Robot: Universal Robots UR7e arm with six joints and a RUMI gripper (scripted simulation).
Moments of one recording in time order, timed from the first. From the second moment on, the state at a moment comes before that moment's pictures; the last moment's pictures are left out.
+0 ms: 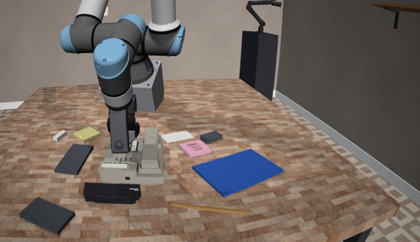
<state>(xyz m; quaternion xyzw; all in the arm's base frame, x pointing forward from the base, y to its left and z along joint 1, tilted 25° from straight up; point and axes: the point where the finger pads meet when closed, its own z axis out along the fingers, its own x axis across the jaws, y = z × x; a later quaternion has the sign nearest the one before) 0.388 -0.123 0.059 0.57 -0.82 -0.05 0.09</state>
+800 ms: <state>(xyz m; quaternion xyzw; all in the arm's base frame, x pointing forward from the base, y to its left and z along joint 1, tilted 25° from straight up) 0.383 -0.120 0.070 0.57 -0.82 -0.05 0.09</state>
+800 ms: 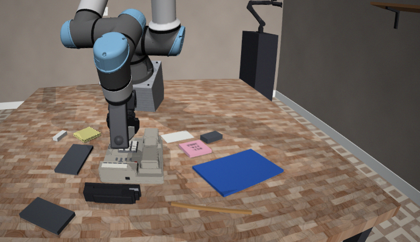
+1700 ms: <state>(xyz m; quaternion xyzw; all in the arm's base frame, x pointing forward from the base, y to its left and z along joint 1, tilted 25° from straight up) 0.394 -0.124 0.079 0.57 -0.82 -0.05 0.09</state>
